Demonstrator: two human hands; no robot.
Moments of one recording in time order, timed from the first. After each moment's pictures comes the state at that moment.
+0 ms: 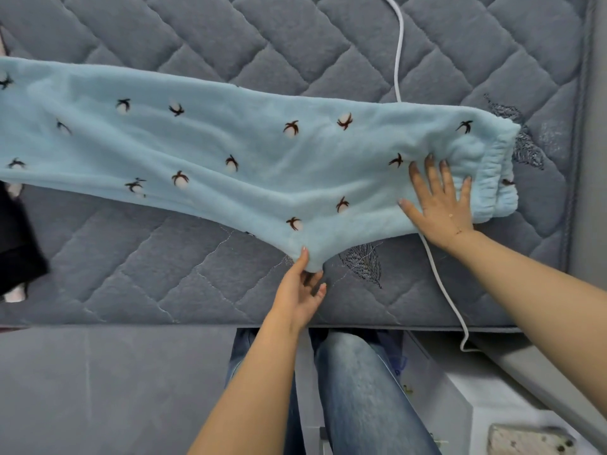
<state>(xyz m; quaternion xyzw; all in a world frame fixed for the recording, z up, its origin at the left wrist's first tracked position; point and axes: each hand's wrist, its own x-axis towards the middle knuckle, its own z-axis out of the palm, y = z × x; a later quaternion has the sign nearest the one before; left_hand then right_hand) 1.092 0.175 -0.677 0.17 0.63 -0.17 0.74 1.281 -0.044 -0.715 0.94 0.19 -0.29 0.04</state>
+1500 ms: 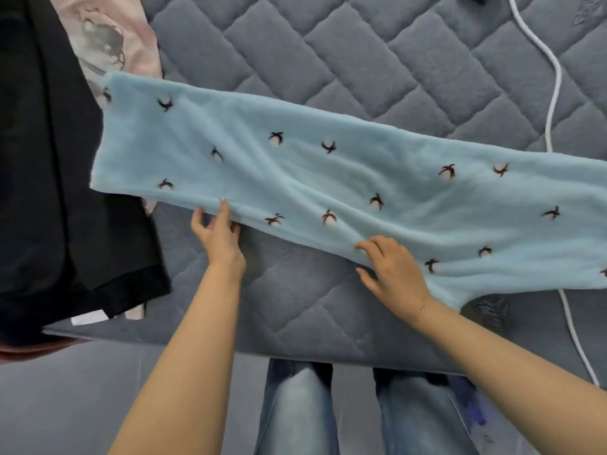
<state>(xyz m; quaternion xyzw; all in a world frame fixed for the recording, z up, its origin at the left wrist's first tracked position) 1.097 0.535 -0.691 0.36 0.63 0.18 0.66 1.153 0.259 -0.678 0.90 0.35 -0.21 -0.15</state>
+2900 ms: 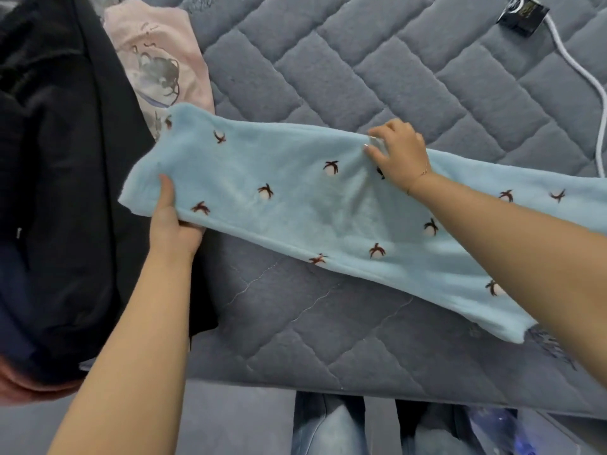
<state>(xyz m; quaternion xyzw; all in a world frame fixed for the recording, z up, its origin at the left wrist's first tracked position) 1.097 0.716 -0.665 0.23 0.50 0.15 0.82 1.325 0.436 -0.703 0.94 0.24 -0.17 -0.16</state>
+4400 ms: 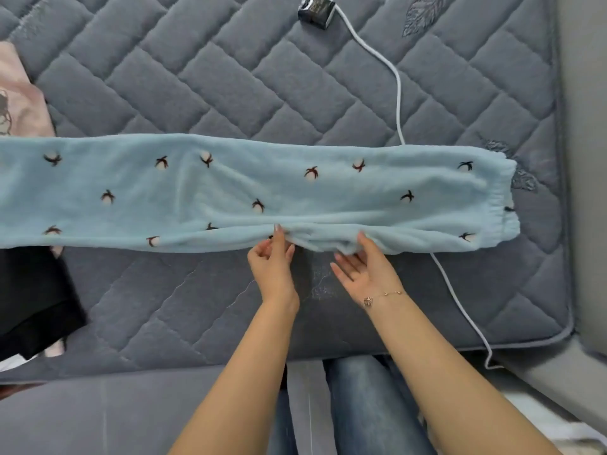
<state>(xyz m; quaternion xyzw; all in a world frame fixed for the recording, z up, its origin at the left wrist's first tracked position) 1.161 0.267 -0.634 0.39 0.60 0.06 0.70 1.197 0.142 -0.626 0.38 -0.54 -0.31 -0.68</state>
